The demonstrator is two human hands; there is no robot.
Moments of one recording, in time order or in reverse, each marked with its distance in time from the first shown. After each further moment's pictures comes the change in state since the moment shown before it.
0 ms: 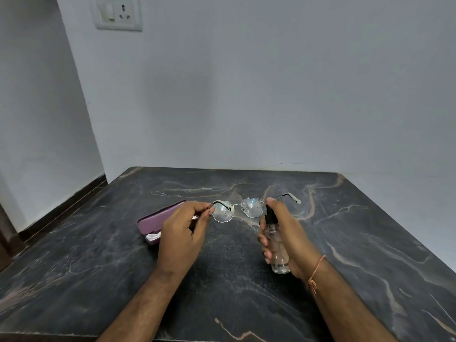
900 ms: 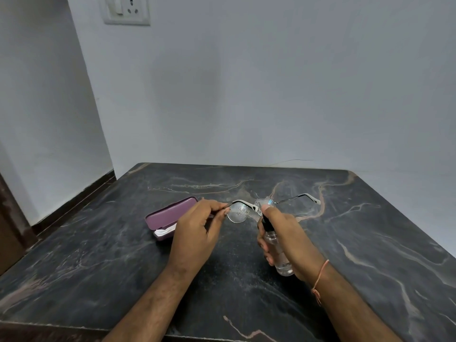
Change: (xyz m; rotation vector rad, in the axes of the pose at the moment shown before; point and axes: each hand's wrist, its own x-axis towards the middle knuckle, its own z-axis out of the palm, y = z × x) left_hand -0.004 -0.011 0.009 0.028 -0.055 0.024; right_hand 0.003 0.011 0.014 -0.223 -0.065 -0.201
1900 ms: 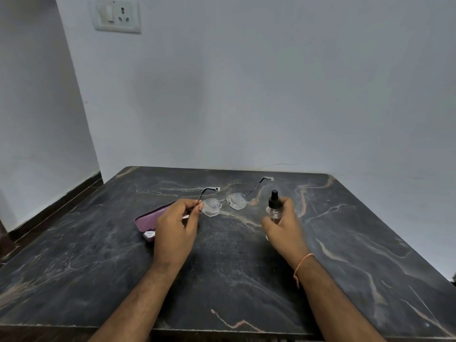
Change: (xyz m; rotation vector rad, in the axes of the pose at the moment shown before) left_hand 0.004 -0.010 -0.007 0.000 0.067 -0.192; right_hand 0.027 0.037 -0.036 -0.229 0.397 -0.232
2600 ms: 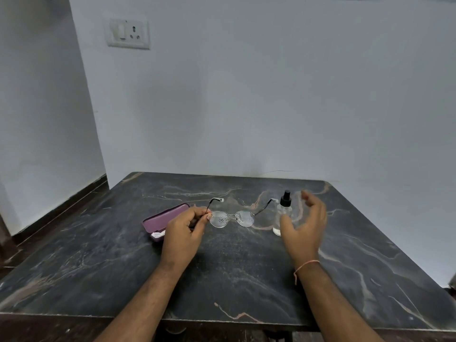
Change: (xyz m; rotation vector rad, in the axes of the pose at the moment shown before) left_hand -0.009 -0.008 0.000 -0.137 -0.131 -0.083; right_hand -0.014 -0.004 -0.023 -0.089 0.471 -0.274
